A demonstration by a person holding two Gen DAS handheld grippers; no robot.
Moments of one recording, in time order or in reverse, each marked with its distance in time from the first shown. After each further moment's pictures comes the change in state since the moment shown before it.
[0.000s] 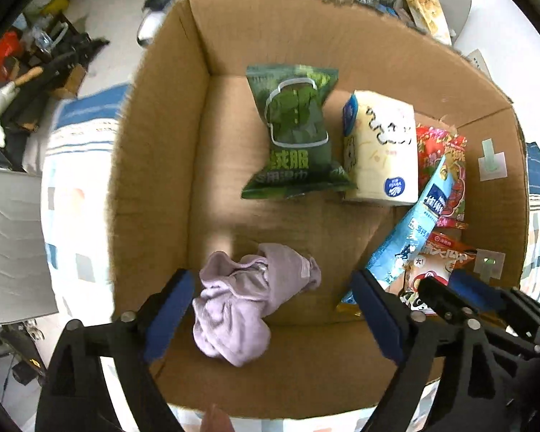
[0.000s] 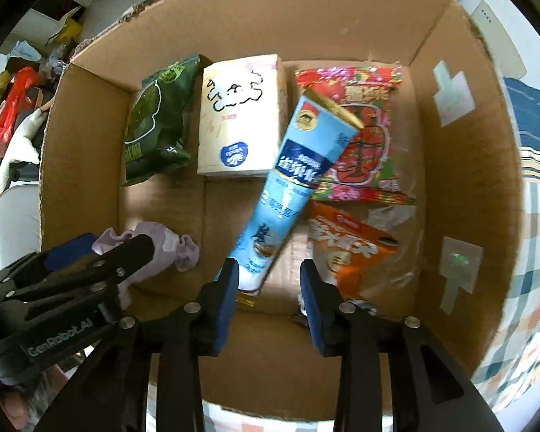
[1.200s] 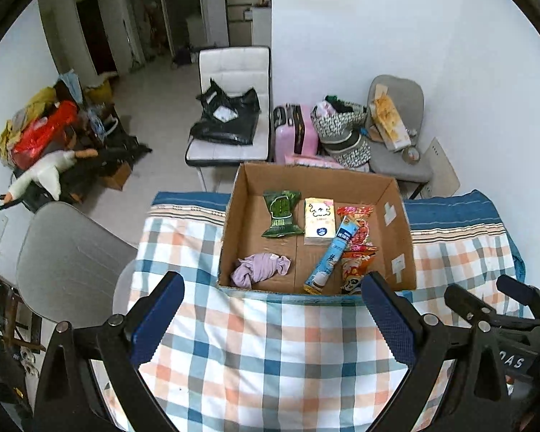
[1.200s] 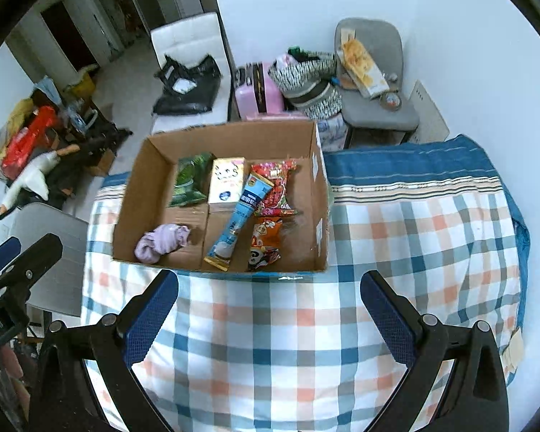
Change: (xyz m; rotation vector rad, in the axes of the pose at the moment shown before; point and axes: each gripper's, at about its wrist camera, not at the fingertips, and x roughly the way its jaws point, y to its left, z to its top) left arm -0.239 -0.016 -0.164 0.002 -0.550 0.057; right arm -0.230 -0.027 -0.168 -0.027 -0.450 -0.084
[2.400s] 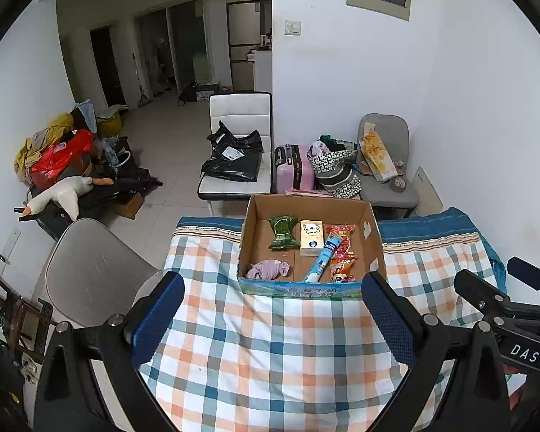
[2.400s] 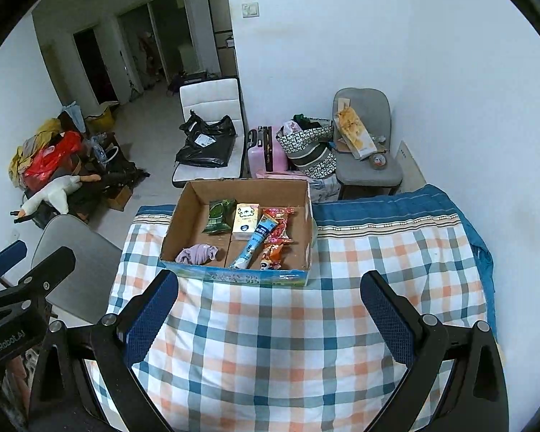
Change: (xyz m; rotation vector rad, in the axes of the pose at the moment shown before) left arm -0.137 0.003 -0.044 0.005 -0.154 0.003; right arm -0.180 0.007 -0.064 -0.061 -0.223 0.002
